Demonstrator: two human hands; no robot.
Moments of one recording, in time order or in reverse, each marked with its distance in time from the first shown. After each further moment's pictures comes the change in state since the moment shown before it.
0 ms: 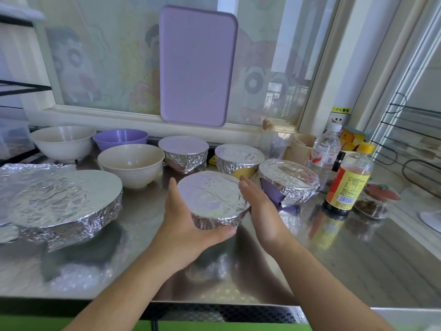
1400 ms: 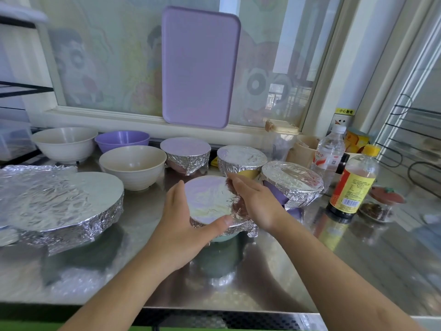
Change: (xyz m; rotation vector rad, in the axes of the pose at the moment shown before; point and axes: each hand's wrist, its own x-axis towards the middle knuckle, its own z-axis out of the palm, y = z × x) left_hand 0.004 0.010 -0.009 0.122 -0.014 0.047; right_hand 0.028 -0.020 0.002 -0.533 -0.088 -0.045
